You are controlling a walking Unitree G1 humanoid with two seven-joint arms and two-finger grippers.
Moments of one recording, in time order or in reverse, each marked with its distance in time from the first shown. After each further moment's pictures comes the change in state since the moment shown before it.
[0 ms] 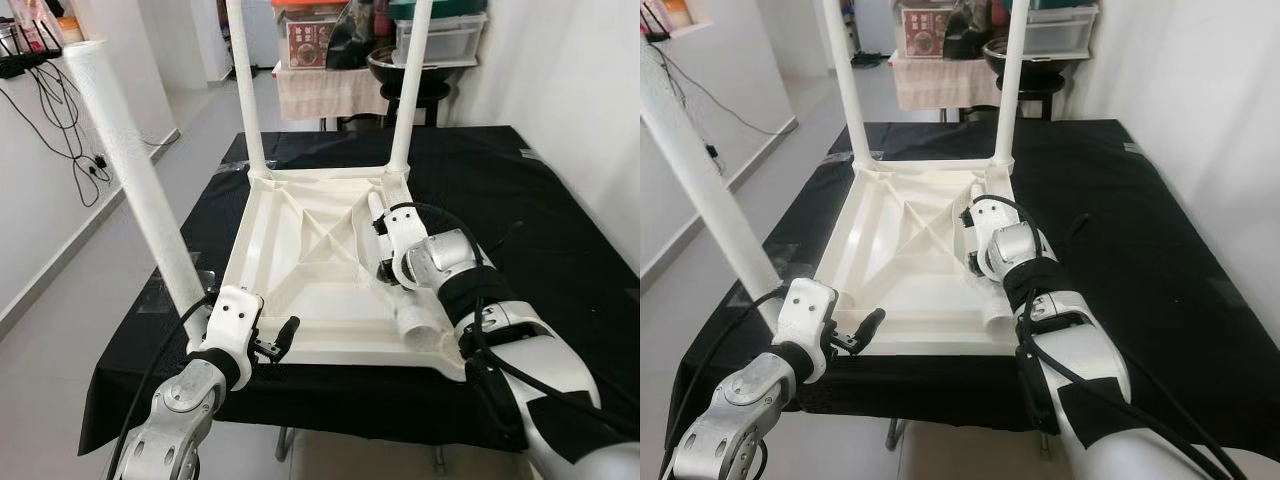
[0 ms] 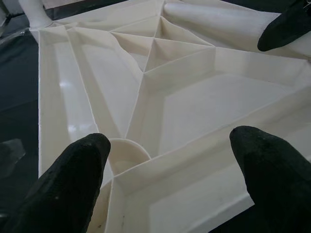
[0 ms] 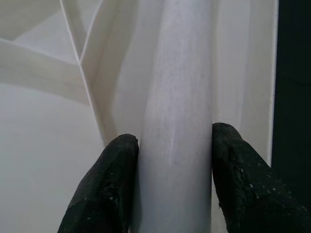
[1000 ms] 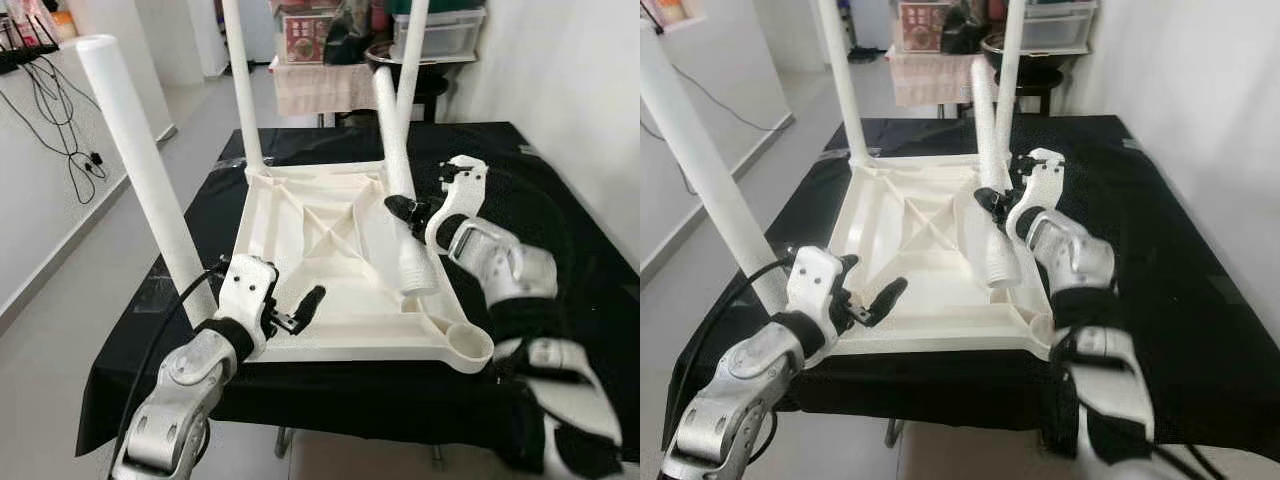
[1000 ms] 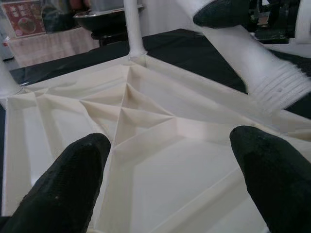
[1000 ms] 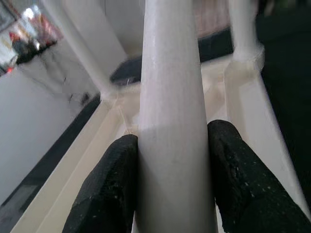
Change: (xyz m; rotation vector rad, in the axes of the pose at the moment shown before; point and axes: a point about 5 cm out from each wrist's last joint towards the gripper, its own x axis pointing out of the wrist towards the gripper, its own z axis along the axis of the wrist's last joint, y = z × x) left arm 0.012 -0.012 0.046 -0.022 -0.209 -0.154; right arm -0.036 -0.046 0.019 0.506 -0.762 0.263
